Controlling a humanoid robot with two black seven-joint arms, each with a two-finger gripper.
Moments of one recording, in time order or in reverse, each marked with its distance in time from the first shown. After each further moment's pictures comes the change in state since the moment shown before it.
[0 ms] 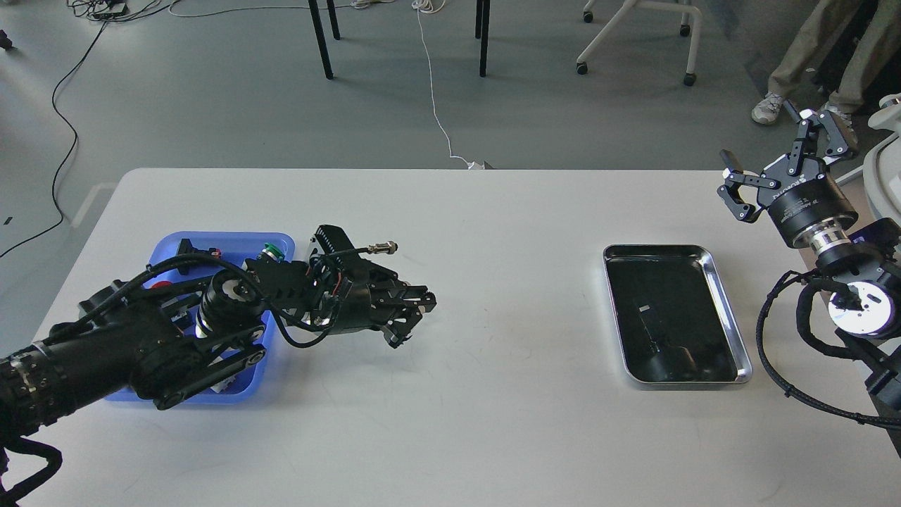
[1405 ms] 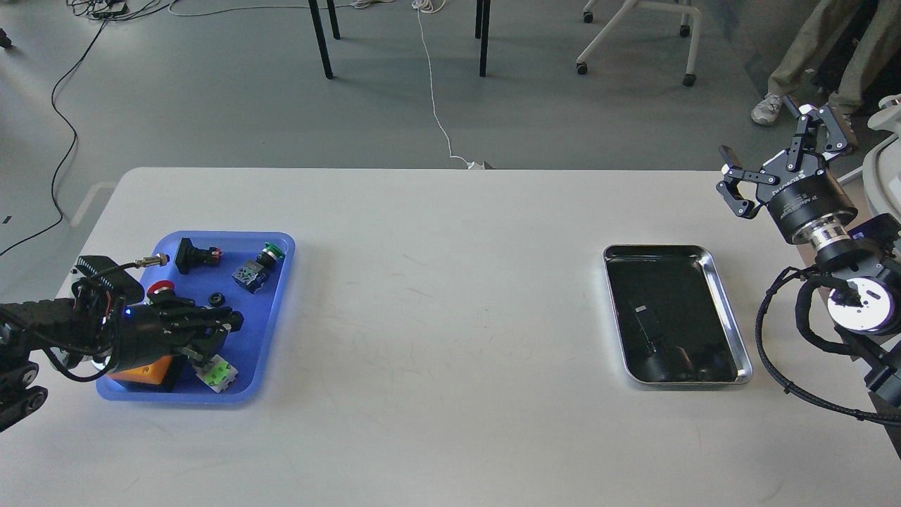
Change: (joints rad) left arm 0.228 0.402 -0.020 0.092 -0.126 0.112 -0.144; right arm 0.011 0.003 -0.002 0.002 -0.001 0.000 0.000
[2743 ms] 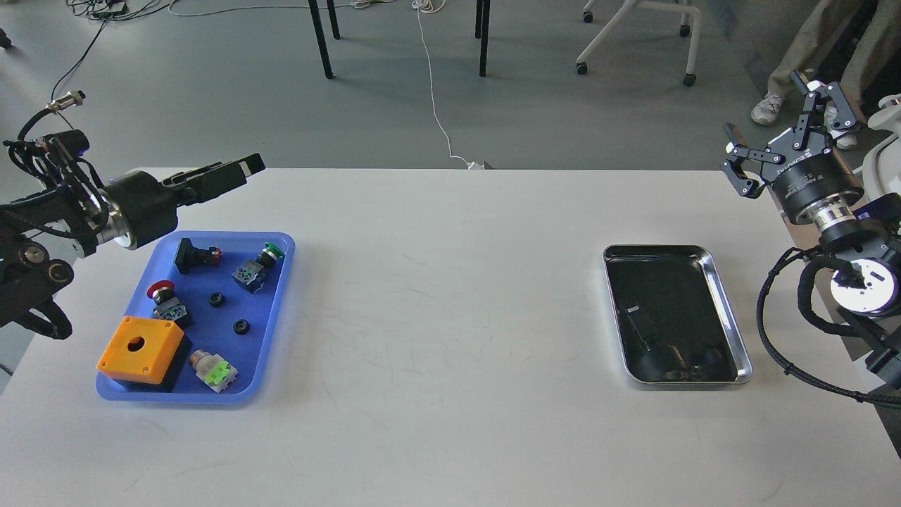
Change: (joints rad) left arm -0.230 -0.045 -0.039 0.026 -0.760 -0.075 0.011; right arm 0.048 0.000 0.004 -0.013 -0.001 0.000 0.000
